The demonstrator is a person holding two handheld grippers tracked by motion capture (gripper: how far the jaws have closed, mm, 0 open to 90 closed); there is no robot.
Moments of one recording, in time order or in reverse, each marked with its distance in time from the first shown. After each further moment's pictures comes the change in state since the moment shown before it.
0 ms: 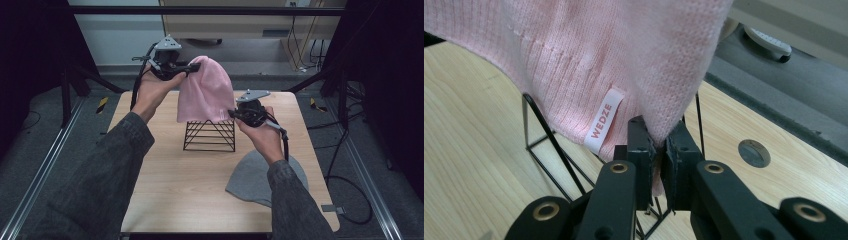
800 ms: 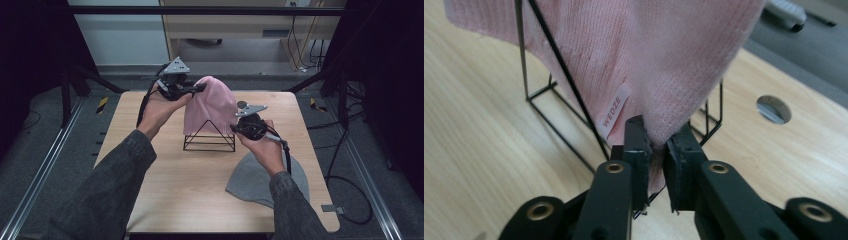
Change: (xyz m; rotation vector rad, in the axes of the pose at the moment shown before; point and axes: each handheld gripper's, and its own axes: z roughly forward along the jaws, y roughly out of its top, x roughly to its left) left arm -0.032 -0.036 0.008 0.057 -0.034 0.039; right arm 0.011 -0.037 0.009 0.112 0.012 -0.005
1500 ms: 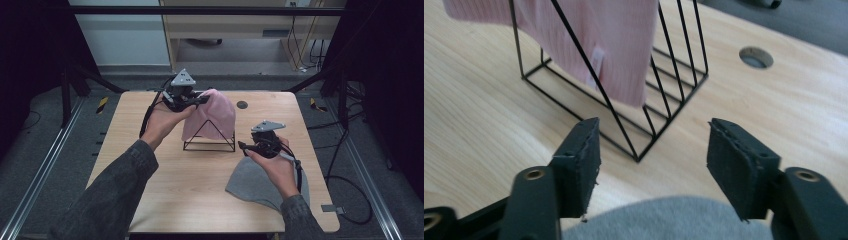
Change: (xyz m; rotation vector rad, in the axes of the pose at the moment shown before) left arm -0.021 -0.014 0.006 0.067 -0.009 0.009; right arm 0.007 -0.052 -0.031 -0.025 -0.055 0.147
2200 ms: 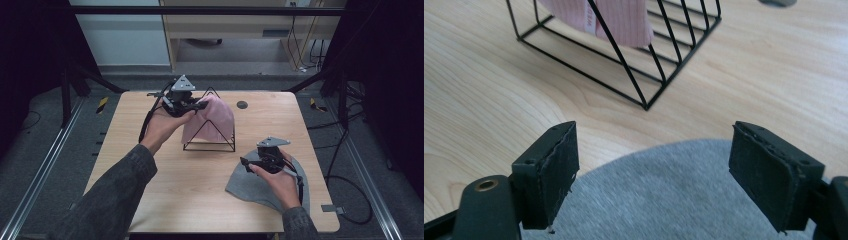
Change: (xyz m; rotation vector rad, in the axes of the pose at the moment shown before) left arm -0.003 -0.015 0.003 0.035 0.002 -0.030; right arm -0.001 -0.051 0.009 0.028 0.033 0.089
